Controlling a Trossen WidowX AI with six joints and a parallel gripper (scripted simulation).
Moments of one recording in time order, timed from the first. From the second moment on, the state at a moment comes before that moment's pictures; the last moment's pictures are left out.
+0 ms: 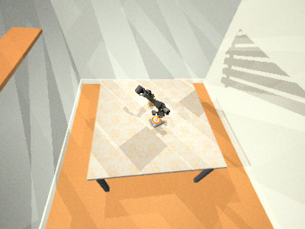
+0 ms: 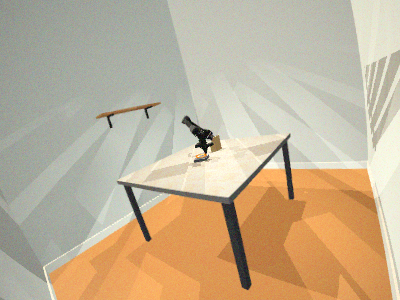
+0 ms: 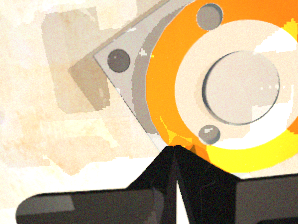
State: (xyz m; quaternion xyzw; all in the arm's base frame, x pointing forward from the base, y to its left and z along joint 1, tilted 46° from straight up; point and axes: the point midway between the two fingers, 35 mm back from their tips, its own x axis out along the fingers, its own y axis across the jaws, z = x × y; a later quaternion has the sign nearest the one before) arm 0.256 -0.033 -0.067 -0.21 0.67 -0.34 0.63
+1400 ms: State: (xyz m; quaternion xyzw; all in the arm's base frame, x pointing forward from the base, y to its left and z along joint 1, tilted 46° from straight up) arm 0.232 -0.052 -0.037 -0.21 0.67 -0.34 0.63
